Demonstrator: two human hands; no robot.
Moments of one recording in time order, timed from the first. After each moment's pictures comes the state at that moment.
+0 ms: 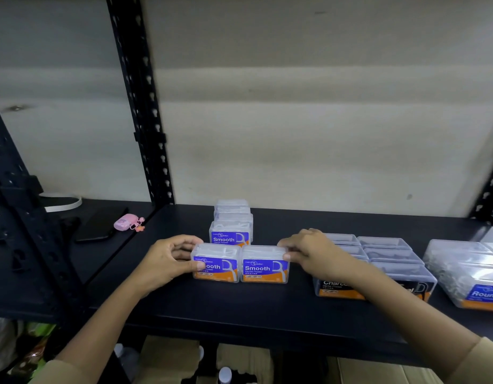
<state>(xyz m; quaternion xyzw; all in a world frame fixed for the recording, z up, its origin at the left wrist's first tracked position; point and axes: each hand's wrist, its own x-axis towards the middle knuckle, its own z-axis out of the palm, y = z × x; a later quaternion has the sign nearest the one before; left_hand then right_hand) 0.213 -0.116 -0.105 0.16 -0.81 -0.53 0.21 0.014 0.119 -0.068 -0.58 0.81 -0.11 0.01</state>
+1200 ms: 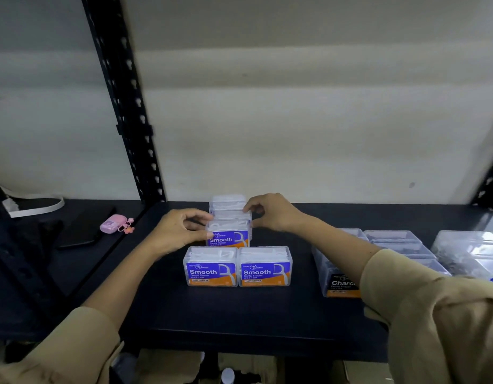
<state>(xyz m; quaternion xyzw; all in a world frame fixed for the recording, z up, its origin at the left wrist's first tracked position) 0.149 -0.154 -0.087 0.16 -0.85 -0.47 0.17 -0.019 0.019 -0.059 -0.53 0.81 -0.25 0.06</state>
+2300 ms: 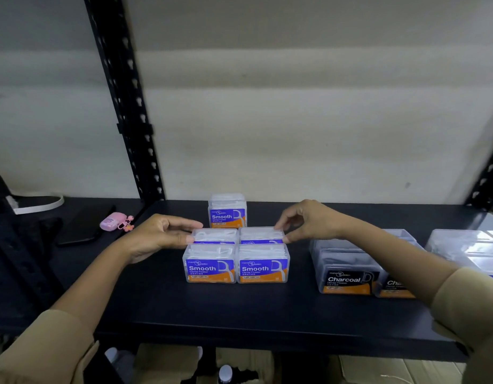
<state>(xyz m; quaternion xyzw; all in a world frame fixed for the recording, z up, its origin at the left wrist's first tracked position) 0.181 -0.169 -0.081 0.11 -0.78 -0.61 0.08 -0.029 0.096 -0.046 -0.53 0.78 -0.28 0.18</state>
